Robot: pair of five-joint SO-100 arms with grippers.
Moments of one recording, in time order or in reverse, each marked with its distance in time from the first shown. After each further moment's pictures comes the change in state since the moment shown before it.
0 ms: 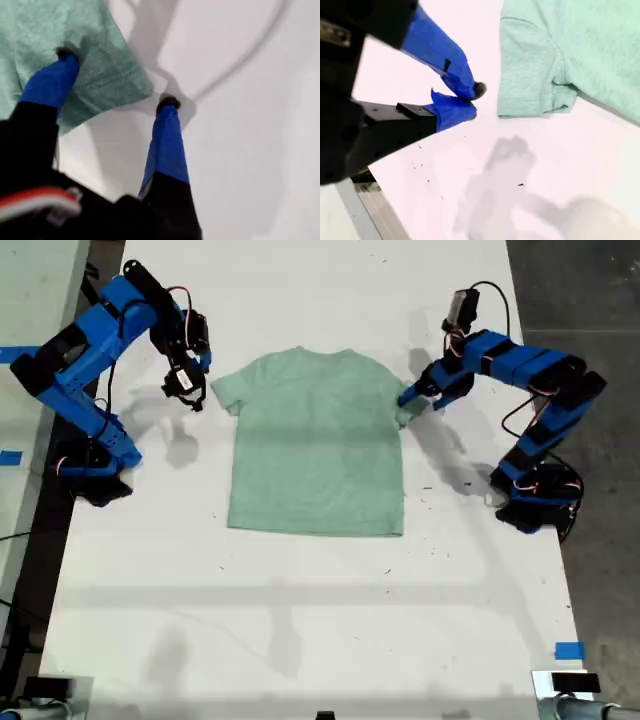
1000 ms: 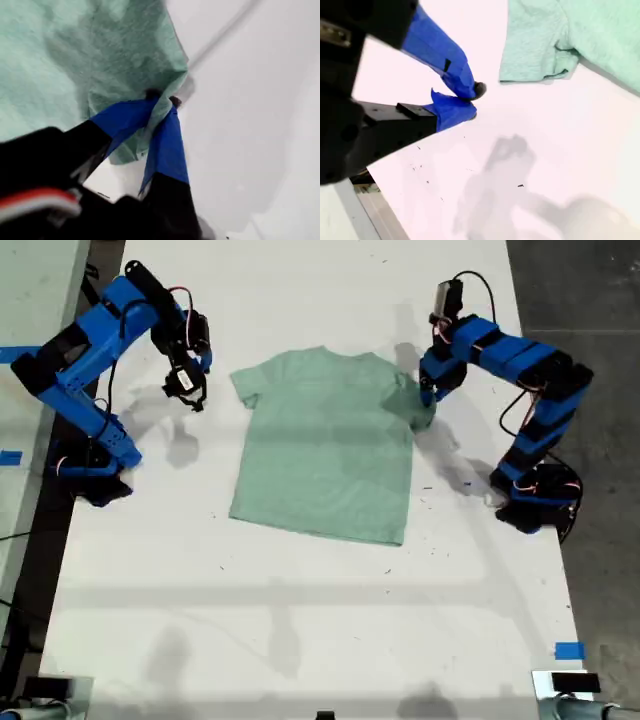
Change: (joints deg) arm 0 0.0 -0.4 0.0 -0.4 0.2; arm 1 -2.7 -4.4 -16.8 16.1 -1.5
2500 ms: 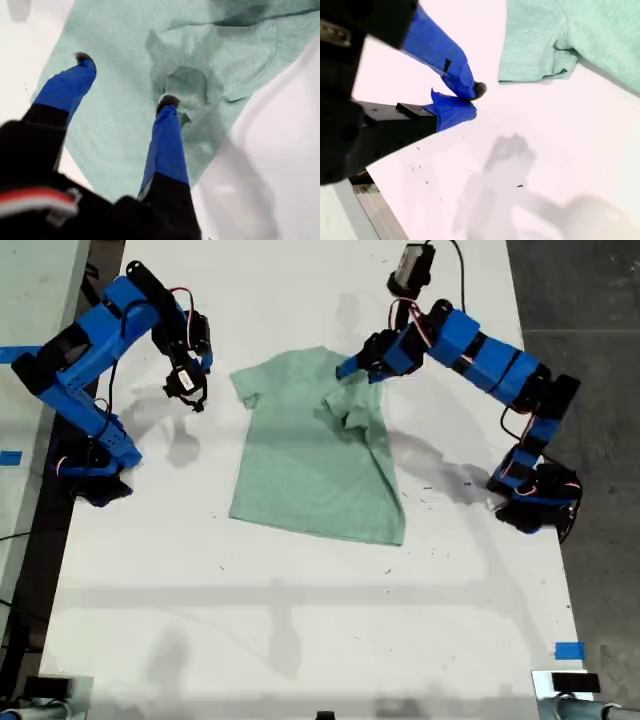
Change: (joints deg) arm 0 0.1 -0.4 0.0 -0.2 0.0; arm 1 -22.1 4.0 -28.4 7.1 18.5
